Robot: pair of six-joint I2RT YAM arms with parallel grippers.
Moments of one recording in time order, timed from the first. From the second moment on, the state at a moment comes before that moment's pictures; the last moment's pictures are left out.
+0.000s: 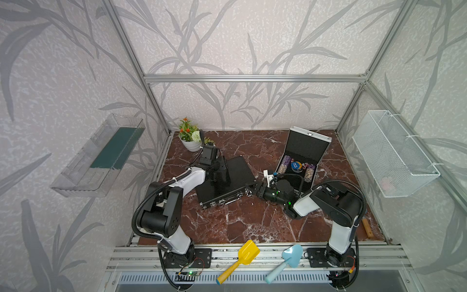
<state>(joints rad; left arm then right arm) -0.25 1.64 0.97 -0.12 0.02 -0.48 0.75 1.88 0.54 1.15 -0.36 1.21</state>
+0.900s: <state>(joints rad) -0.26 0.72 0.47 -0.47 -0.05 -0.70 0.75 1.88 0.58 1.12 -0.37 1.33</state>
